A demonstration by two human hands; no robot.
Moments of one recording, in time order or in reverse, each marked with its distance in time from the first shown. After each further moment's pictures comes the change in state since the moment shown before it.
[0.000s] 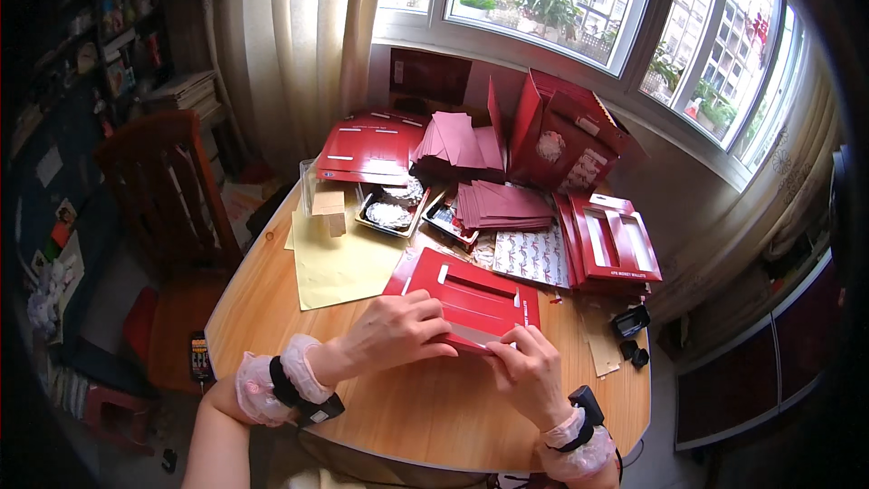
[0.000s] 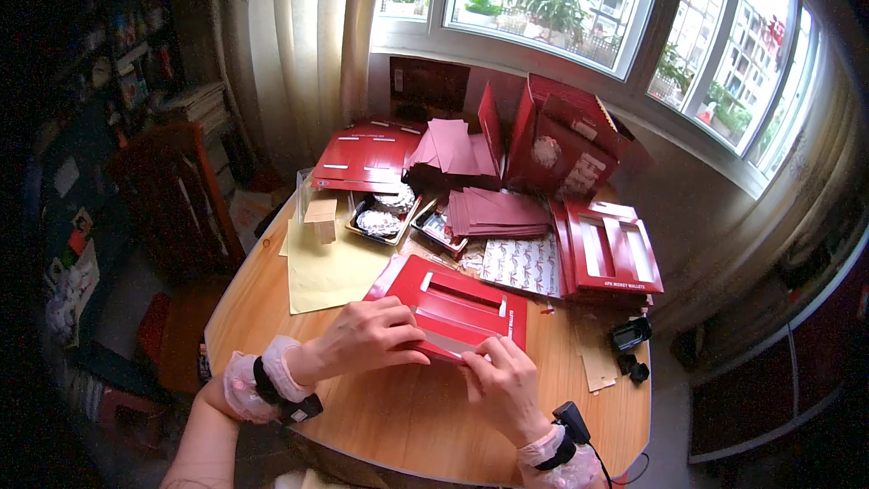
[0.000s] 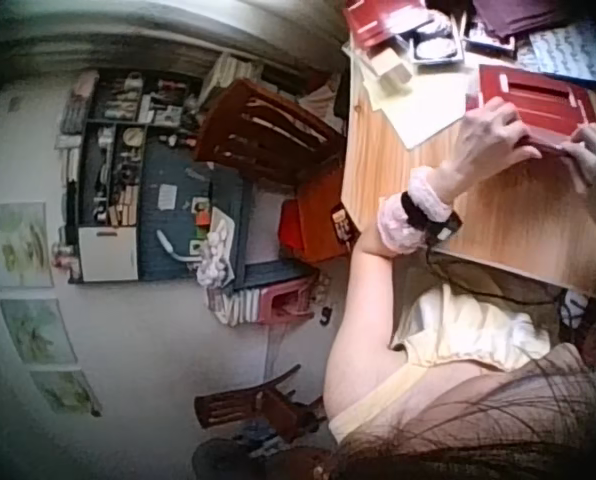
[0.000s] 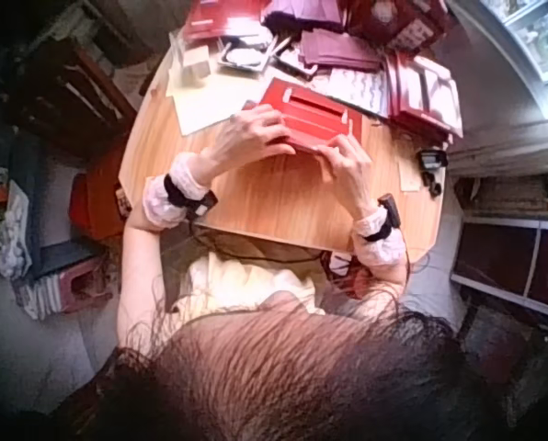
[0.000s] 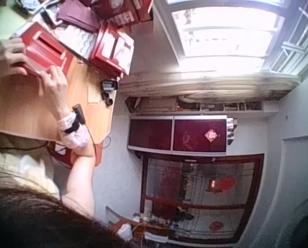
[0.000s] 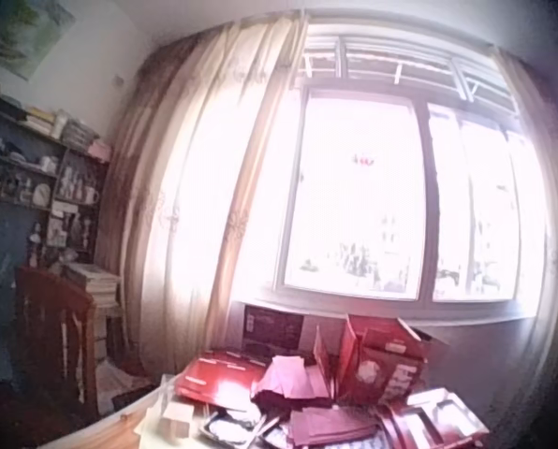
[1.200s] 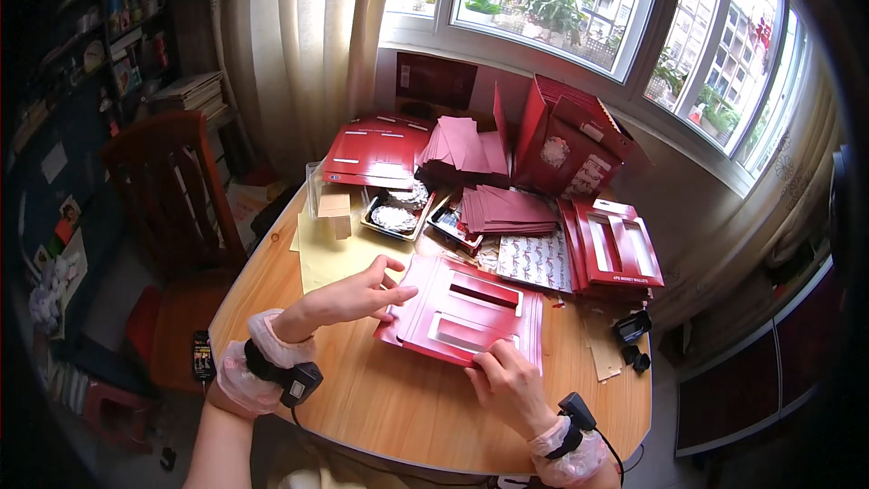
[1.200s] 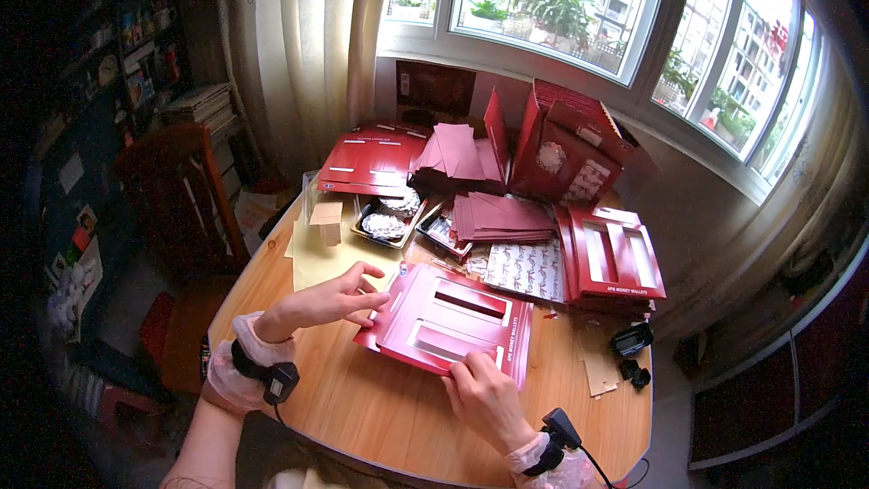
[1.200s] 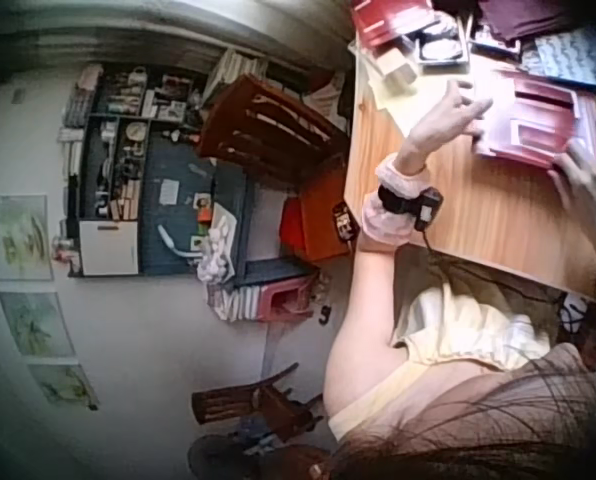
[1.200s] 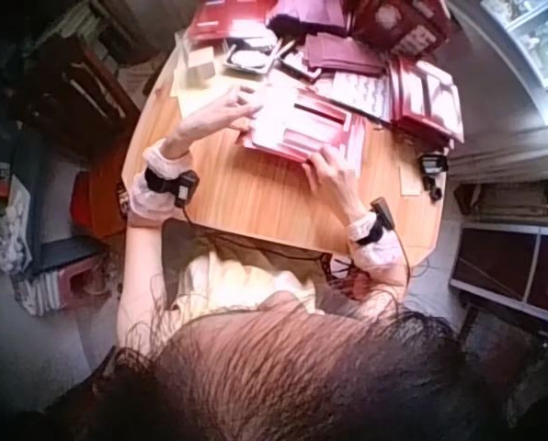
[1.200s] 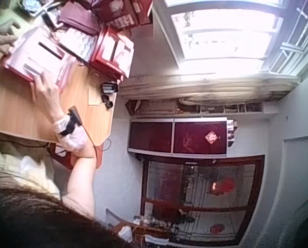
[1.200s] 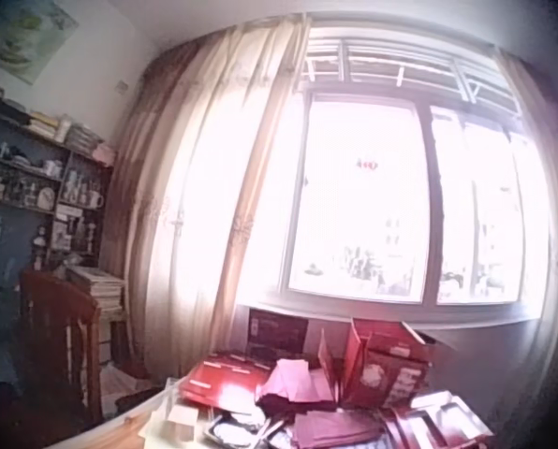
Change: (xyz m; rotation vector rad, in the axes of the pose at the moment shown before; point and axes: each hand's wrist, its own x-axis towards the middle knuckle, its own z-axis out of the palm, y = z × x) left_hand -0.016 -0.067 -0.028 -0.899 -0.346 -0.987; right_hand -0.009 -0.011 0.022 -0.009 -0.086 -0.034
